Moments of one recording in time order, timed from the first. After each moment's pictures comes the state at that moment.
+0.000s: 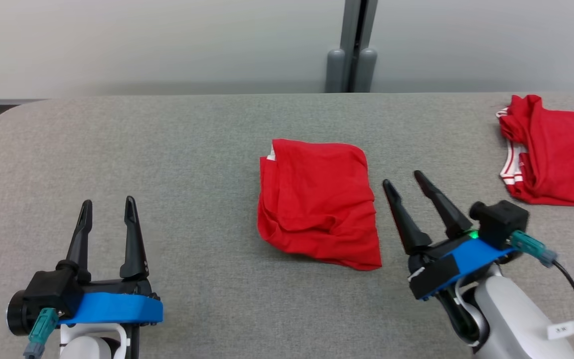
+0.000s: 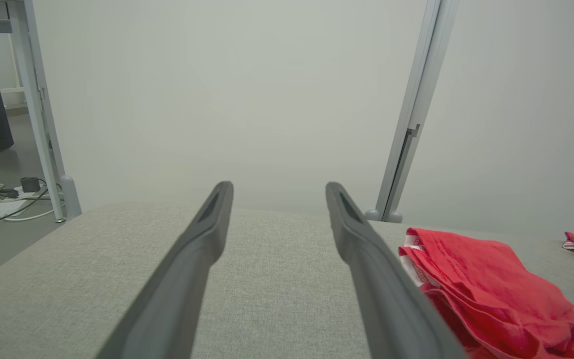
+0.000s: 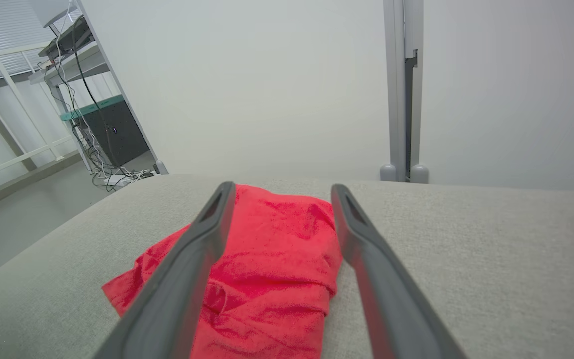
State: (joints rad) left arm -0.11 0.05 0.04 0.17 -0.17 -0.12 -0.26; right arm -0.41 -0.20 0.41 0.42 0.51 0.13 -0.26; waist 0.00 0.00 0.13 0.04
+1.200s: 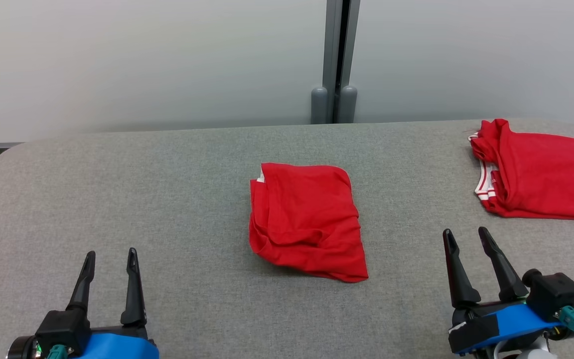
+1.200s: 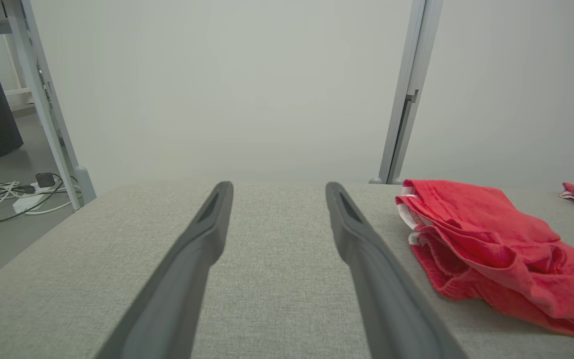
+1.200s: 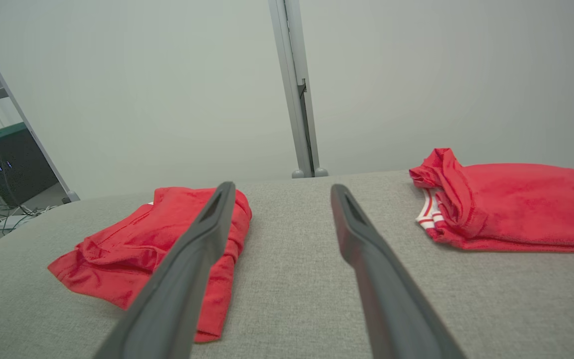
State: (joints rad) left arm 0.02 0.07 0.05 0.21 -0.11 -0.10 -0.26; right arm -0.06 -0.06 0.03 0.18 0.25 0.13 -0.22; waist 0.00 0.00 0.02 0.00
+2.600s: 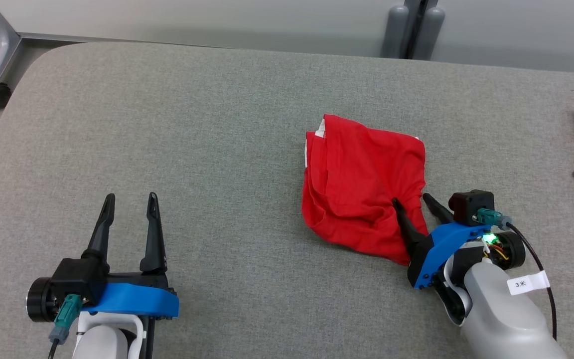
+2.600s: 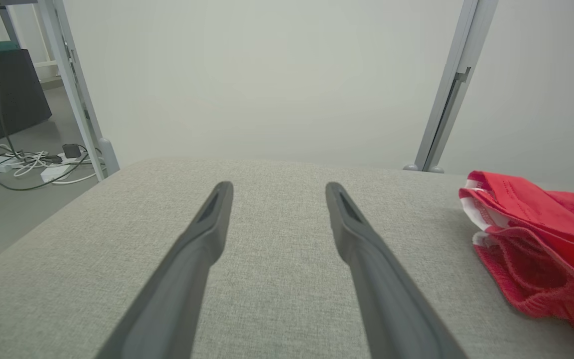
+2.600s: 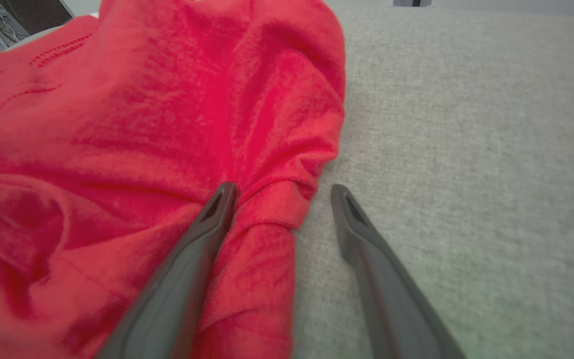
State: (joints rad) left arm -0.15 0.06 -0.02 0.23 -0.14 -0.10 -0.26; right arm -0.57 -0.08 0.20 0.90 0.24 0.13 -0.14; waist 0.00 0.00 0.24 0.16
